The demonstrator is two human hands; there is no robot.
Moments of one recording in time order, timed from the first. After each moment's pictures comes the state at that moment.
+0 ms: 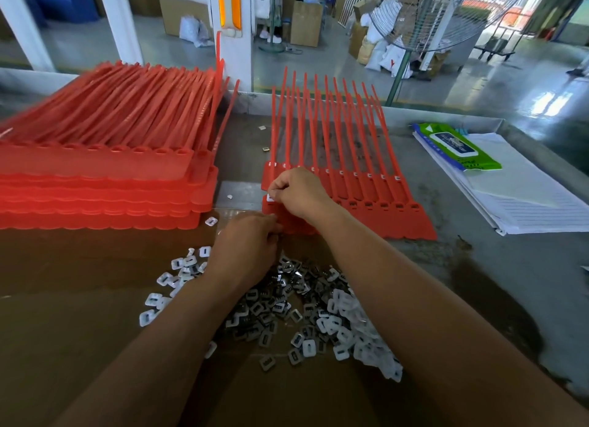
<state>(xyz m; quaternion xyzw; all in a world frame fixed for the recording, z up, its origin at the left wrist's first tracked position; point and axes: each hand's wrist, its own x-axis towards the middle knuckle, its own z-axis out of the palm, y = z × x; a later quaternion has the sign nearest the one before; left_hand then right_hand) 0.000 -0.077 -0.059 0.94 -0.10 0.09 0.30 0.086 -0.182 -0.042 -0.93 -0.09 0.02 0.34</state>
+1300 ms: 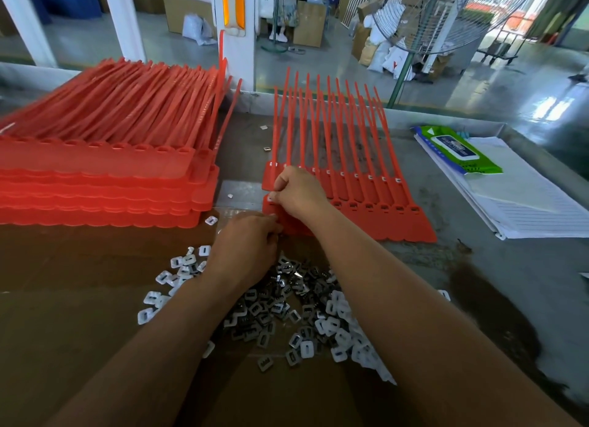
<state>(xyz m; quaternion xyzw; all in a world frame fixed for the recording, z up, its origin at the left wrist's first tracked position) -0.001 -0.076 -0.062 0.94 -0.10 0.11 0.30 0.090 -0.177 -0.049 -0.95 -0.05 0.00 0.32</state>
